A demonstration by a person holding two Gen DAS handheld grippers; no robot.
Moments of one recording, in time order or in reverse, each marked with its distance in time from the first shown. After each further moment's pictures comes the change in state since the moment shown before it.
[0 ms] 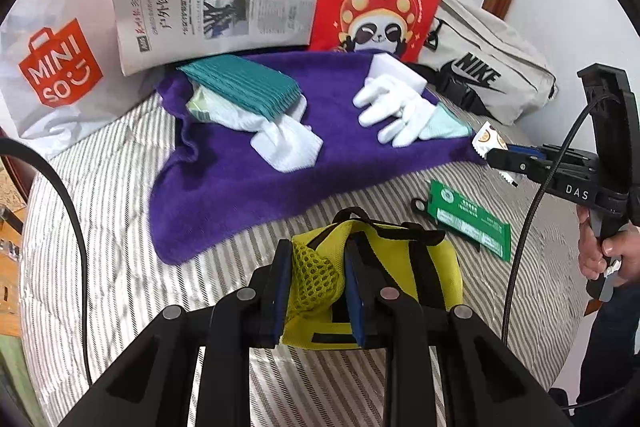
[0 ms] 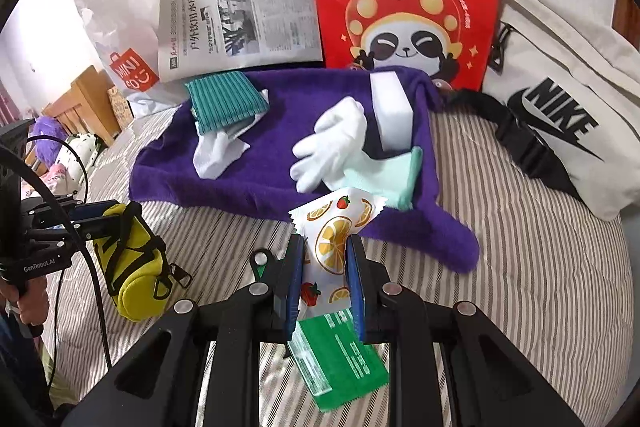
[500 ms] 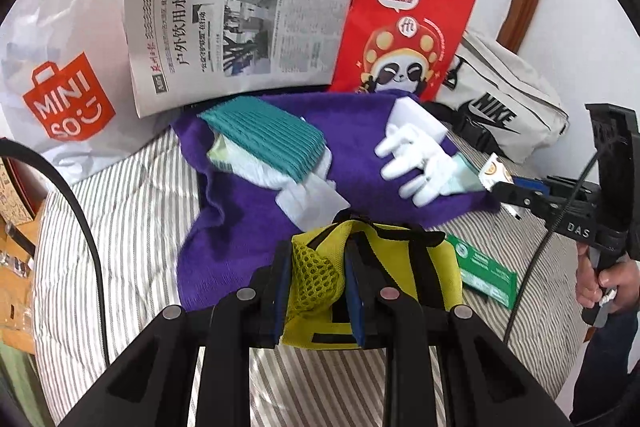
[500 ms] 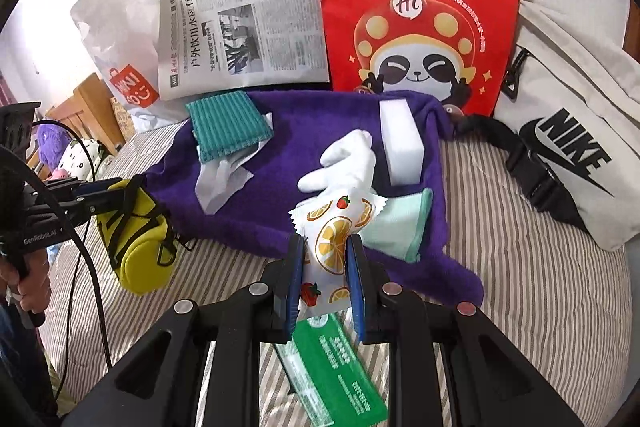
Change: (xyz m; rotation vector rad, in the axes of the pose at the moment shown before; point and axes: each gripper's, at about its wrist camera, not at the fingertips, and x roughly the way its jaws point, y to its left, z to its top) left arm -0.004 0.021 0.044 -0.037 -0.062 0.019; right arm 0.009 0.001 0.030 -0.004 -0.021 0.009
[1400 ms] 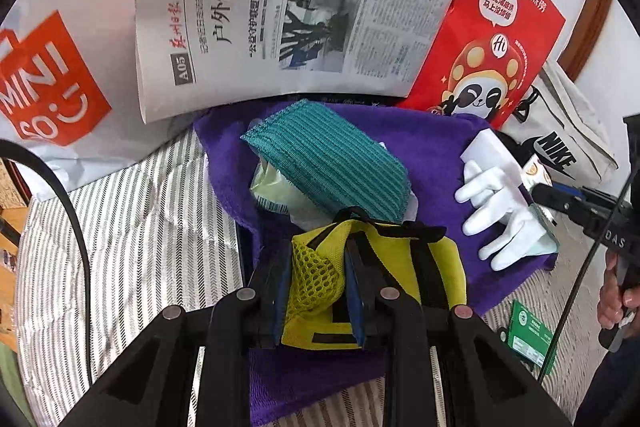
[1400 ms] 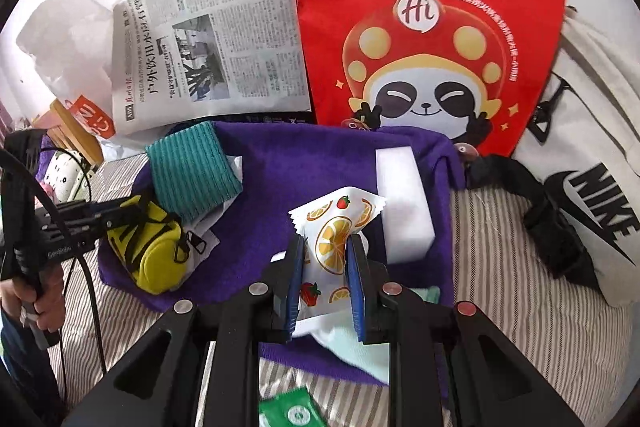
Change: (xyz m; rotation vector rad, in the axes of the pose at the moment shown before) left arm 0.076 0.057 0.042 -0.120 0.031 0.045; right arm 0.064 -0.011 0.066 0.011 0.027 -0.031
